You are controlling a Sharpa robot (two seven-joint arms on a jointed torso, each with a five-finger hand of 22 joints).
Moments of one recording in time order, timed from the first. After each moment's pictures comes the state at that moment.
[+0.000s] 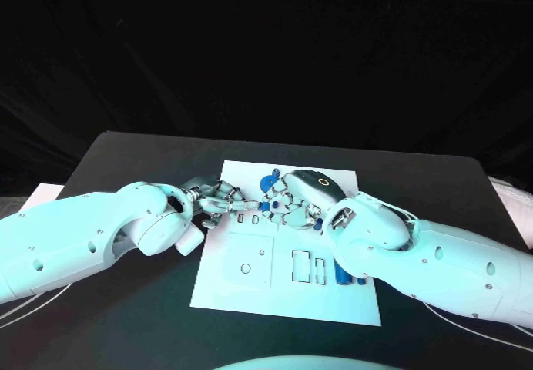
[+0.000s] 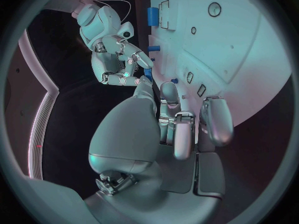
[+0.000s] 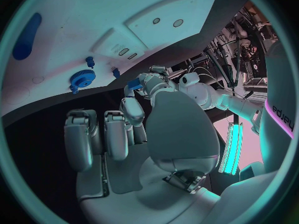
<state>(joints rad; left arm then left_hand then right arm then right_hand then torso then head) 1.22 -0.89 -0.06 1.66 -0.59 -0.26 -0.27 1.35 -0.04 -0.16 0.28 0.09 0.96 0.06 0.60 0.35 1.17 -0.01 0.92 0.57 1.47 -0.07 1.56 1.31 0.09 1.43 0.04 1.31 1.26 1.00 -0.70 0.11 1.70 -1.73 -0.42 -0.28 1.29 -0.14 0.25 0.16 0.44 1.17 0.08 0.09 0.08 1.35 0.01 1.12 1.21 1.47 -0.06 1.49 1.31 0.02 1.47 0.05 1.52 1.31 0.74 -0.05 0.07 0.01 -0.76</state>
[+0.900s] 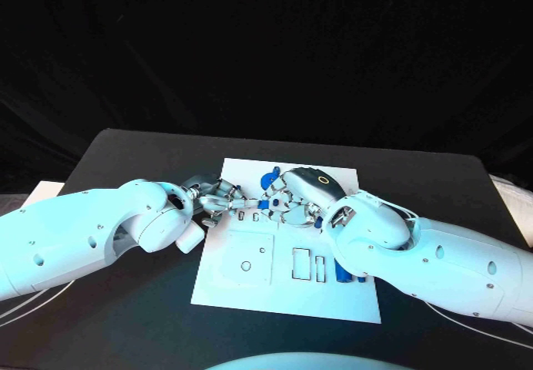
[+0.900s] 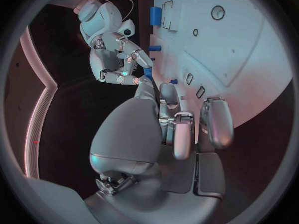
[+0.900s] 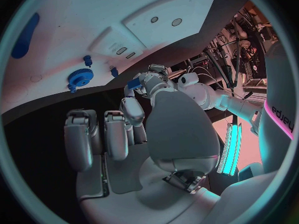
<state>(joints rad) 1.22 -0.89 -0.06 1.65 -0.55 -0.25 -0.28 1.39 -0.02 -0.16 0.25 0.09 0.97 0.05 0.61 0.35 1.18 -0.02 0.93 0.60 1.47 -0.07 1.56 1.31 0.08 1.44 0.03 1.33 1.28 1.00 -0.70 0.11 1.71 -1.74 -0.42 -0.28 1.29 -0.14 0.26 0.16 0.43 1.18 0.08 0.09 0.08 1.35 0.01 1.12 1.22 1.47 -0.06 1.49 1.31 0.02 1.47 0.05 1.52 1.31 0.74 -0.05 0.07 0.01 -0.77</state>
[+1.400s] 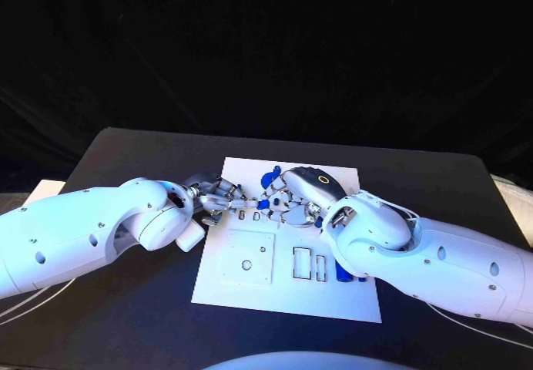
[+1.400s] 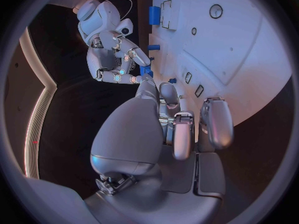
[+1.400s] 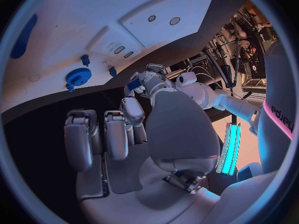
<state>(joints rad) 1.22 -0.89 -0.06 1.65 -0.55 -0.25 -0.28 1.43 -0.01 -0.14 0.22 0.09 0.97 0.05 0.61 0.35 1.18 -0.02 0.93 0.60 1.47 -0.08 1.56 1.31 0.08 1.44 0.03 1.33 1.28 1.00 -0.71 0.11 1.72 -1.75 -0.42 -0.29 1.29 -0.14 0.26 0.16 0.43 1.18 0.08 0.09 0.08 1.35 0.00 1.12 1.22 1.47 -0.06 1.49 1.31 0.02 1.47 0.05 1.52 1.31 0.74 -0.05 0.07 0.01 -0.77</state>
